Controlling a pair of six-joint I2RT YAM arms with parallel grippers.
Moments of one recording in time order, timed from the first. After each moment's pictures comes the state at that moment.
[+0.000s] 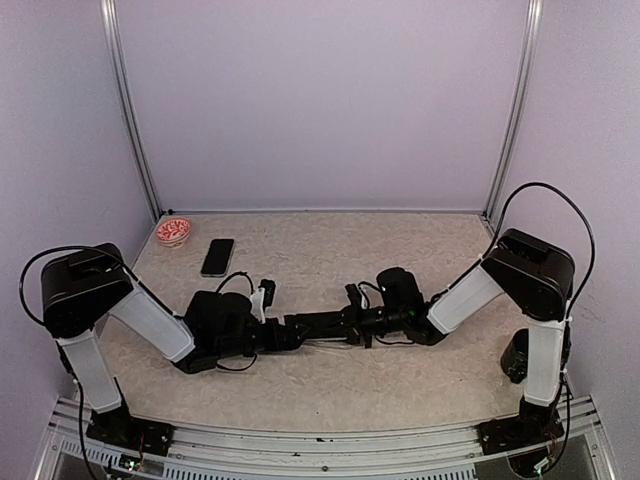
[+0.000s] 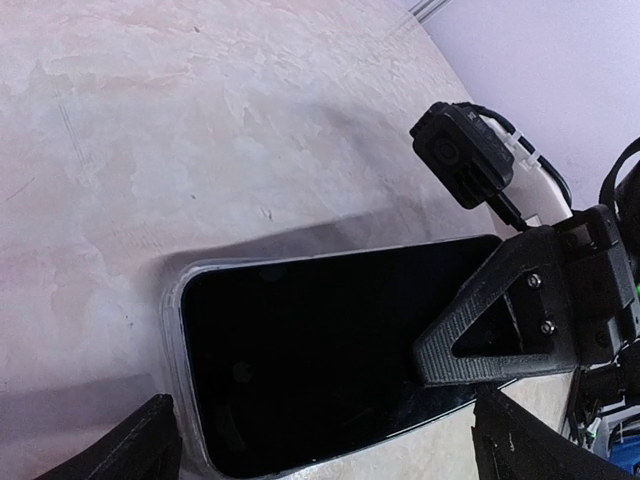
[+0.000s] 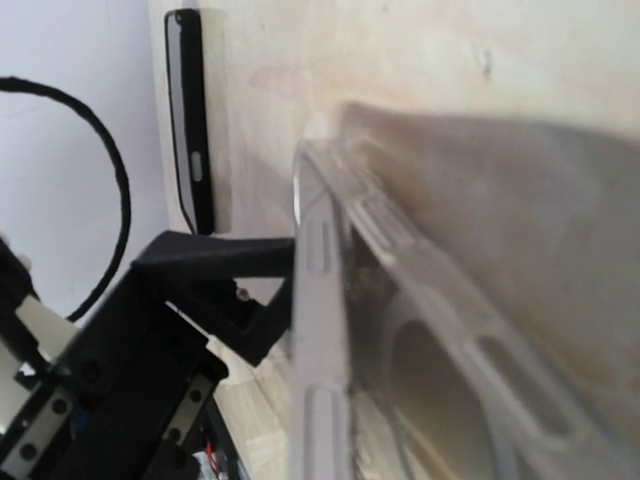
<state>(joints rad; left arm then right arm) -0.90 1.82 0.53 0.86 0.01 -0.75 0.81 2.02 0.83 0.74 -0.59 1.25</state>
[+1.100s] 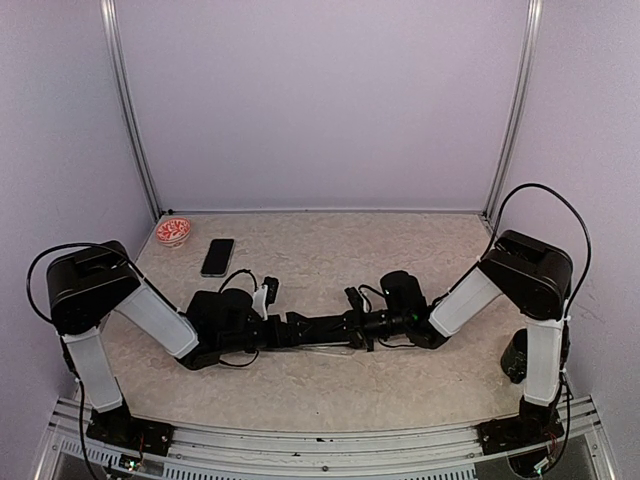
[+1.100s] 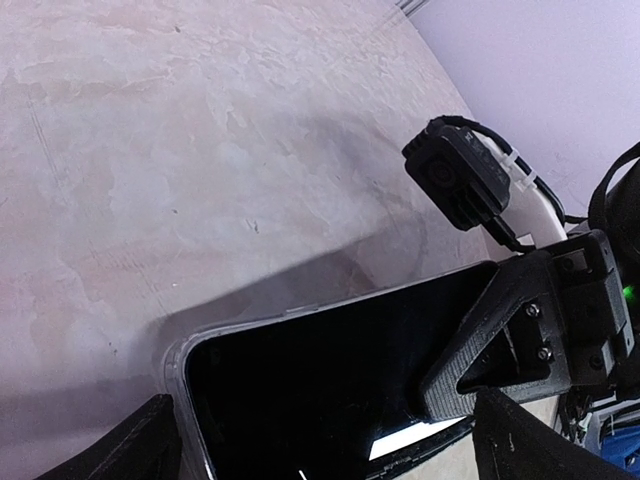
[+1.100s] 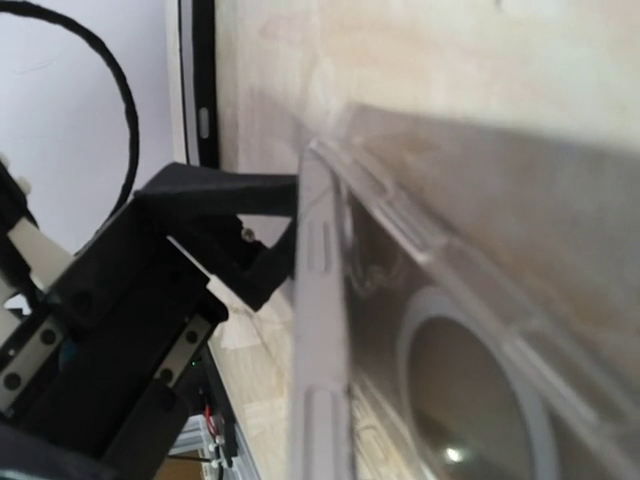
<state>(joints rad) -0.87 1.84 0.55 0.87 0.10 -0.76 0.80 2.03 0.79 0.81 -0.66 1.23</state>
